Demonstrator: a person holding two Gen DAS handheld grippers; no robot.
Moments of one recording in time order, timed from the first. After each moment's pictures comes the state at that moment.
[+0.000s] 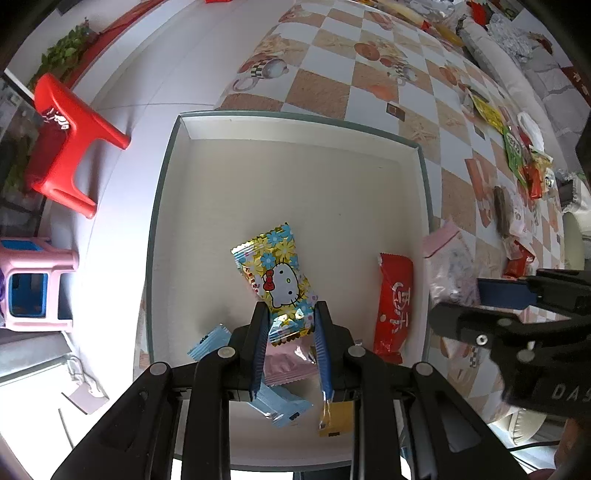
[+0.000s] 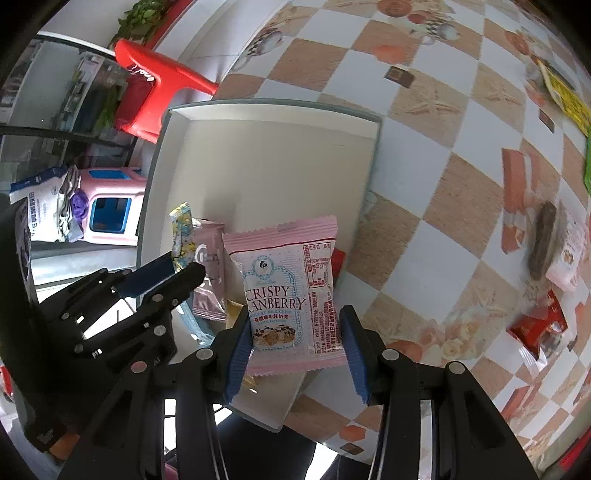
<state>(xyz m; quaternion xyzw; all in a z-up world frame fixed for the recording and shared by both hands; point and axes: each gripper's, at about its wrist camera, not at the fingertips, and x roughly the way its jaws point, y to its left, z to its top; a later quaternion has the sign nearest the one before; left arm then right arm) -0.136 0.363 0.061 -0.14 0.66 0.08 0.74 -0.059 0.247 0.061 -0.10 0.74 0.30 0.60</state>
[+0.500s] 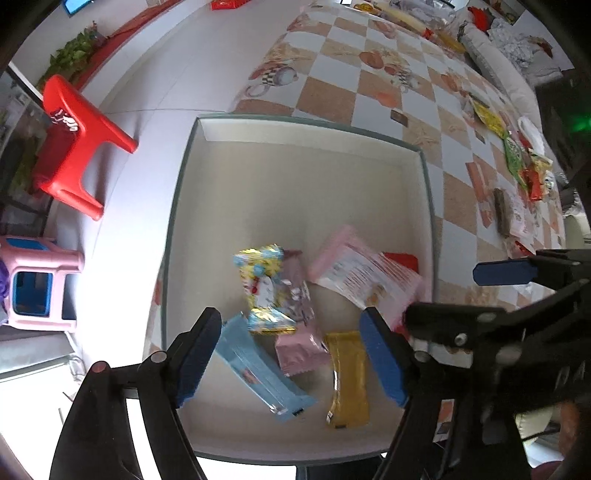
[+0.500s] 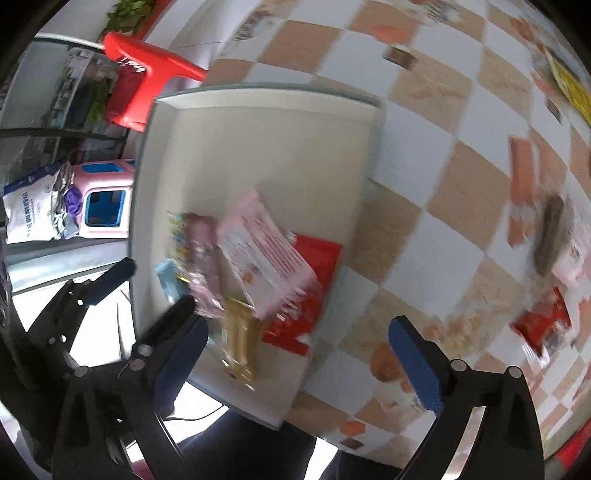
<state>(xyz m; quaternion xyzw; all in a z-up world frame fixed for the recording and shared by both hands) -0.149 0.364 0.068 -0.14 0.65 0.09 0.74 -0.052 0.240 0.050 -0.10 0.76 0.28 0.58</state>
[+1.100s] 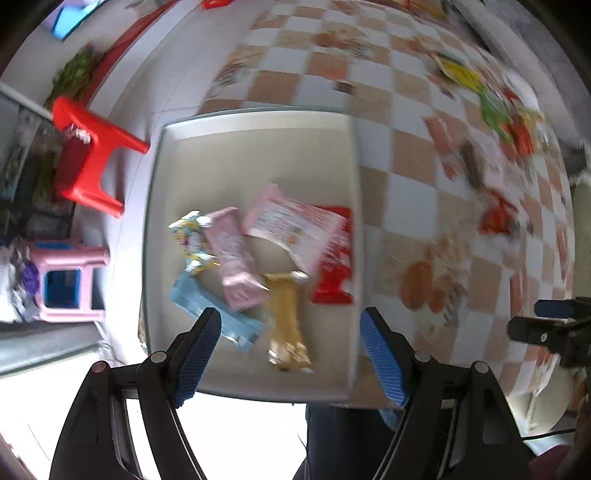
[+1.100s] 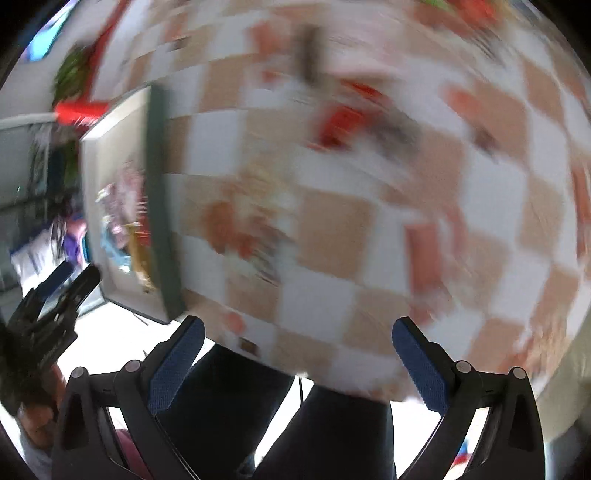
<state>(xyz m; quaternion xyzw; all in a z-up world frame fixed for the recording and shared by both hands) -0.151 0.259 0.103 -0.06 0.68 0.12 0.72 -0.071 0.007 0.057 0.02 0.81 0.17 0.57</state>
